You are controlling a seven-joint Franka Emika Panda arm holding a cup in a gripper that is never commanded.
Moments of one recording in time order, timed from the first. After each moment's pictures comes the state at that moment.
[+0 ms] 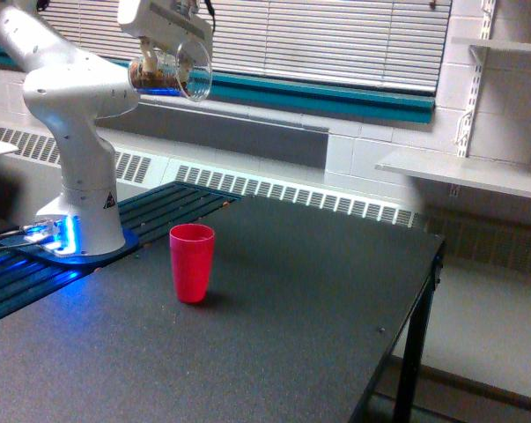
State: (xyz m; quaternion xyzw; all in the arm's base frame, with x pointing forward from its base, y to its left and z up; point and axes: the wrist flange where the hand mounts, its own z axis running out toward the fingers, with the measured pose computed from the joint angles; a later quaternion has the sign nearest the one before) arm 0.250 -0.049 0.503 0.89 -0.43 0.12 0.12
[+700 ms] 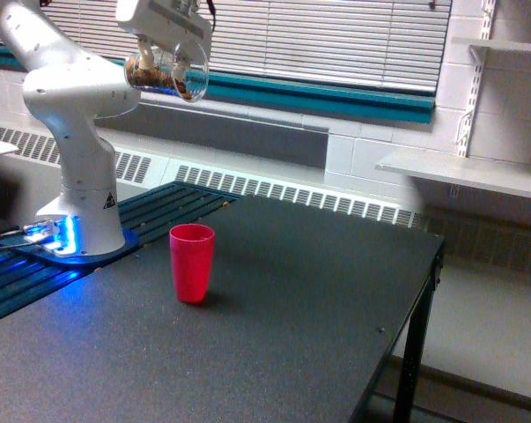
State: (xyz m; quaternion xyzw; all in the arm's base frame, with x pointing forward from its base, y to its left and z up) arm 0.251 -0.053 0.510 0.89 -0.43 0.10 0.14
